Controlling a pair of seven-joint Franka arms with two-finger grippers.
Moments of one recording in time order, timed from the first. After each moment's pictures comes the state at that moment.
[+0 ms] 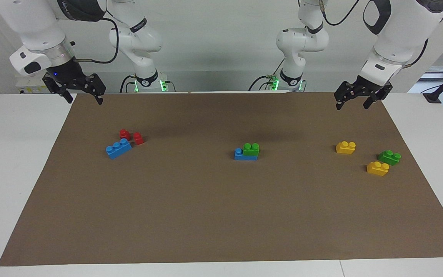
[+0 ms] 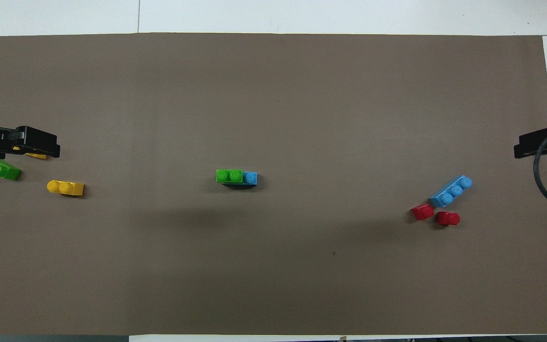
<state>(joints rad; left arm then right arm) -0.12 -0.02 0.04 -1.63 -0.01 1.59 -0.02 -0.16 -0.05 0.10 -1.62 -0.01 1.55 0.01</state>
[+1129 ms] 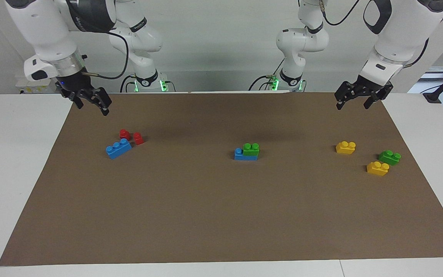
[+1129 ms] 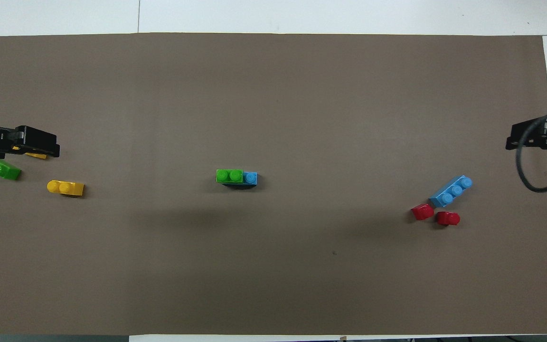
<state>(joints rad) -0.11 -0.02 0.05 -1.63 -0.01 1.59 -0.02 -0.04 -0.06 0.12 -1.78 0.00 1.75 0.63</state>
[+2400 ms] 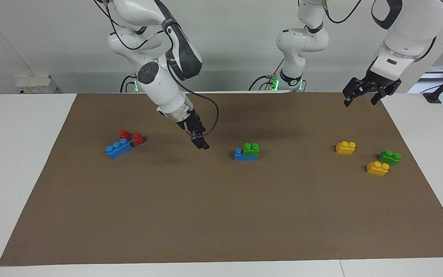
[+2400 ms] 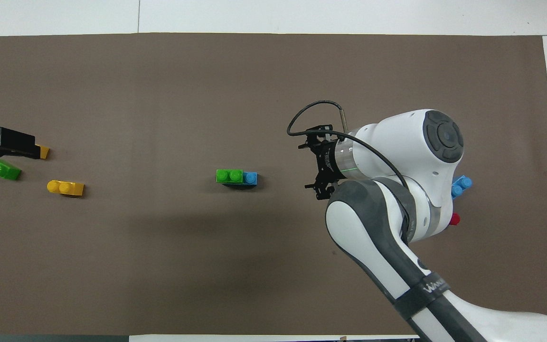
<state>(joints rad) -0.09 -0.04 0.06 -1.63 -0.01 1.58 -0.04 0.32 0.16 0.13 -1.97 0.49 2.30 1.57</state>
